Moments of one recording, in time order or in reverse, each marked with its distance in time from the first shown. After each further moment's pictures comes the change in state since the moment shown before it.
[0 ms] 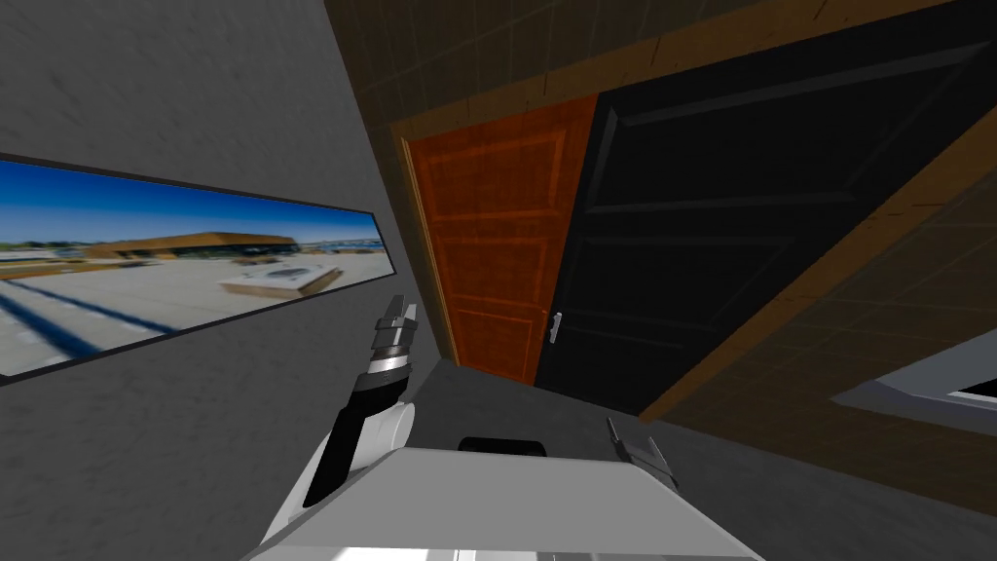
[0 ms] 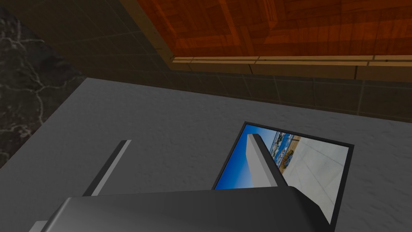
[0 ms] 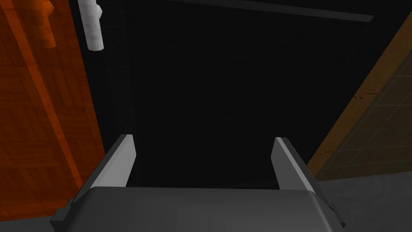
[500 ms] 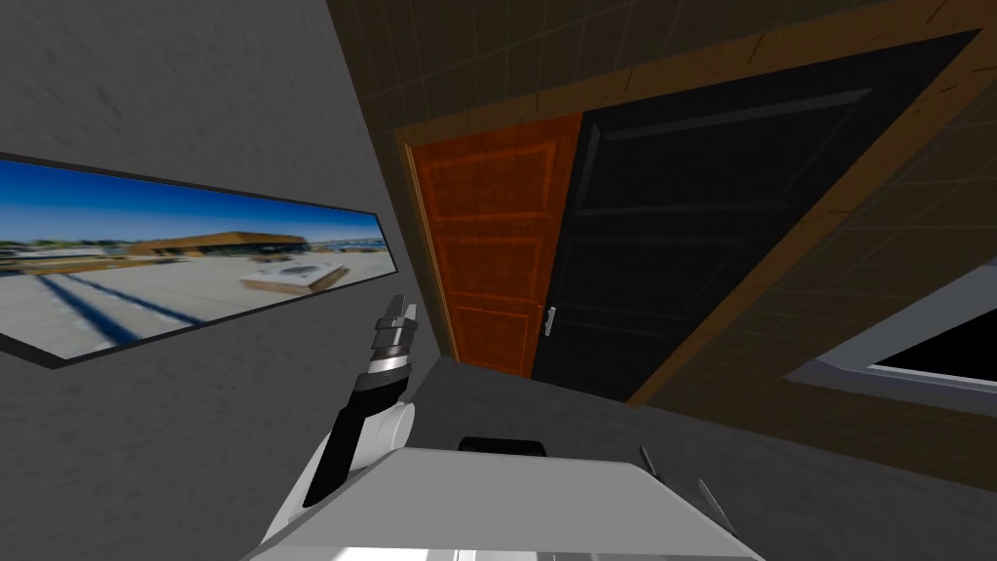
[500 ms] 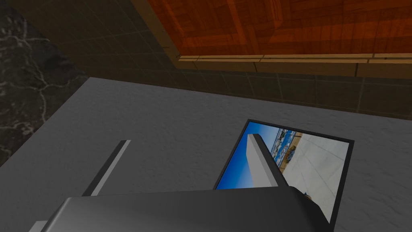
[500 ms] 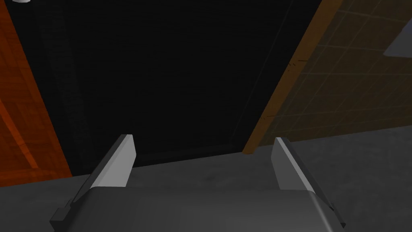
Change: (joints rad) arm 0.076 -0.043 -0.068 0.030 -0.038 0.017 -0.008
